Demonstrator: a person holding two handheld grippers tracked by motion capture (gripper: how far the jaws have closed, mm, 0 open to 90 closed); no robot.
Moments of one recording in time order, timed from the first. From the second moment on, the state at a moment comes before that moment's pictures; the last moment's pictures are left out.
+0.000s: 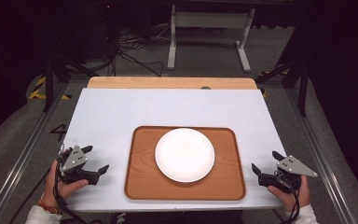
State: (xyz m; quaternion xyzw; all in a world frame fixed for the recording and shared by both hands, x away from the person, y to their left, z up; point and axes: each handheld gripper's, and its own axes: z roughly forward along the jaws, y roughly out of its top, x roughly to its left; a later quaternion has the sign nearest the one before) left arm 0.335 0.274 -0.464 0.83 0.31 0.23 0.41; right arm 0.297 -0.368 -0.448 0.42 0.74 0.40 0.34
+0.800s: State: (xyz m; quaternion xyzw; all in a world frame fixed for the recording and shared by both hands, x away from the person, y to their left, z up) left arm 0.328 0.275 -0.458 0.81 0.30 0.22 0.45; right arm 0.290 -0.366 -0.447 0.42 0.74 0.39 0.35
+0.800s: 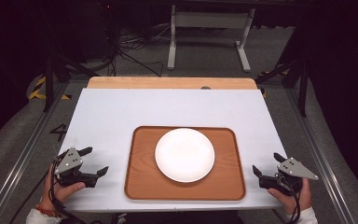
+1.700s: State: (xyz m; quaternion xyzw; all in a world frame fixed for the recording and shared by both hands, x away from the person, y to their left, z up) left arm 0.333 0.268 -0.463 0.82 0.30 0.21 0.43; right arm 0.292 -0.367 -0.451 0.42 0.74 0.39 0.34
